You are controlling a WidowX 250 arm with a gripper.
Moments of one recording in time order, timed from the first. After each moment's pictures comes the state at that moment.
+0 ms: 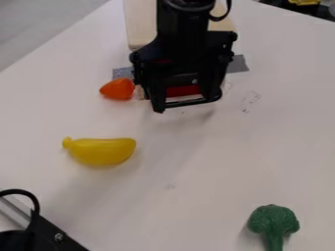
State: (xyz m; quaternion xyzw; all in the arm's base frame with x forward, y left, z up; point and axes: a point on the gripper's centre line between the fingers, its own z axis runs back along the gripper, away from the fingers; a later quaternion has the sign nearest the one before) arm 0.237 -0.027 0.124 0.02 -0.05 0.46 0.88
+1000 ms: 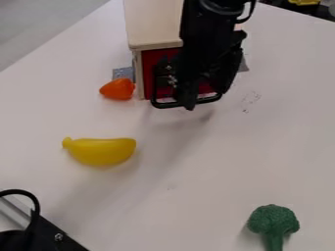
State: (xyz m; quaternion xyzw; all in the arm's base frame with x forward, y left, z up) arm 0.278 -0.032 0.100 0.05 -0.03 0.61 0.79
